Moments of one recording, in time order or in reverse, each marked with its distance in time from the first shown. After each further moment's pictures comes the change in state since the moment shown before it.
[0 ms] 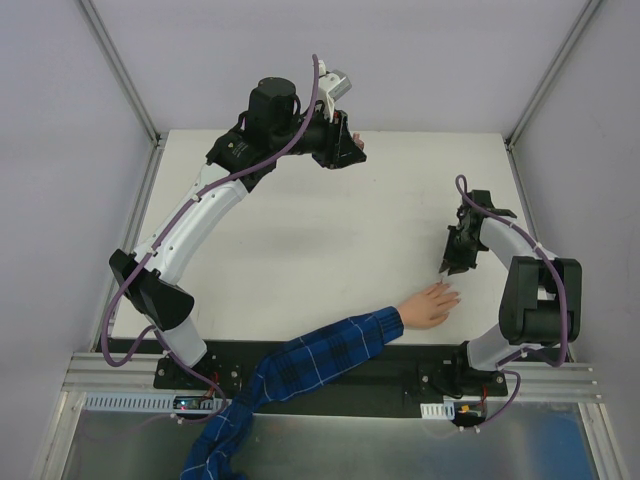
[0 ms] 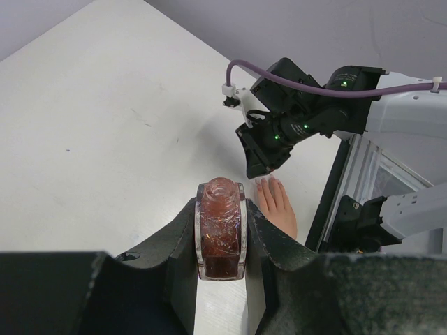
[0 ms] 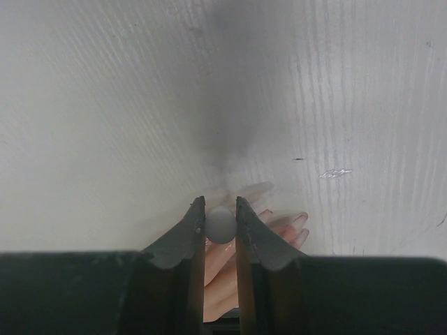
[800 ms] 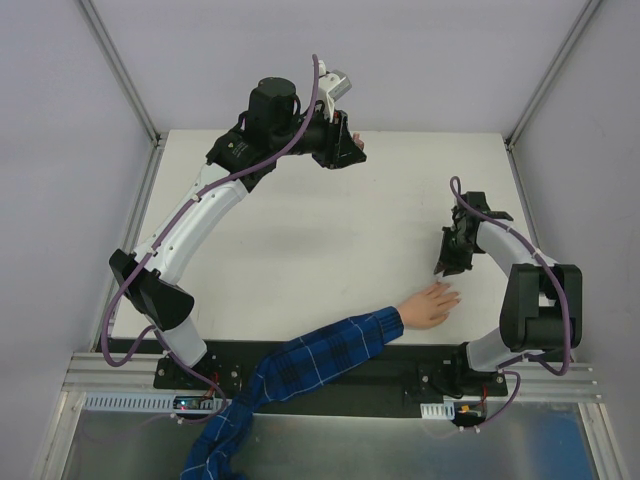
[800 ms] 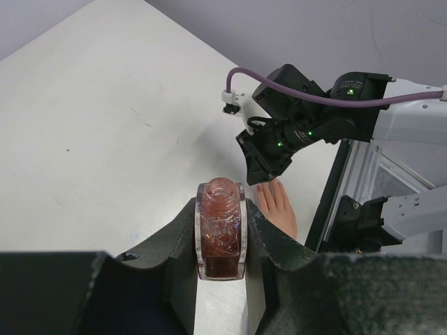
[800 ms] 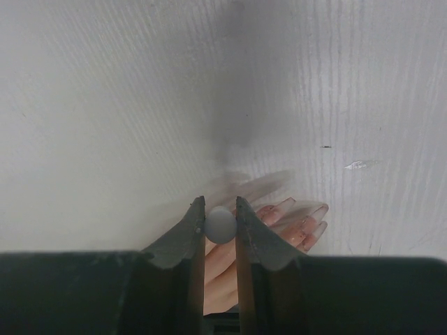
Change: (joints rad) left arm 0.000 0.000 -0.001 0.000 0.000 -0.001; right arm 0.043 -0.043 -0.024 -0.002 -0.024 0.000
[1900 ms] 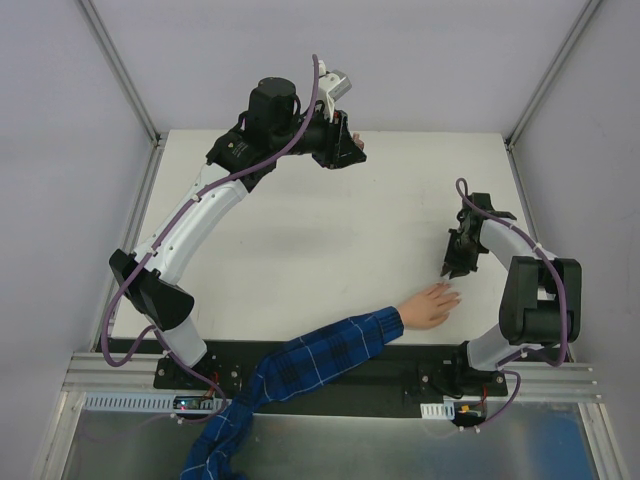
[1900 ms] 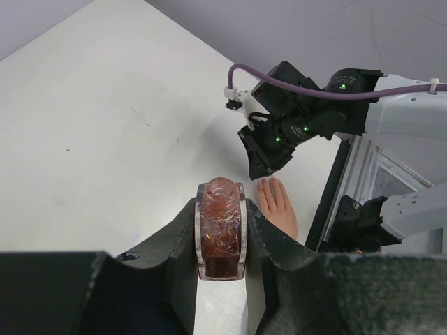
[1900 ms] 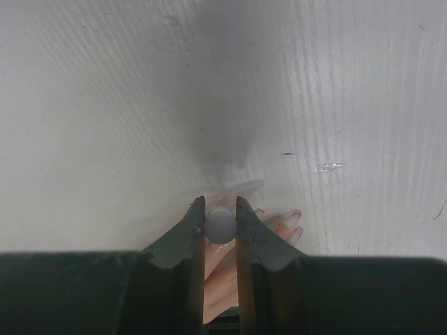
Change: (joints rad) left arm 0.000 0.000 0.000 0.000 0.000 0.000; right arm -0.049 0.041 0.003 0.000 0.048 0.004
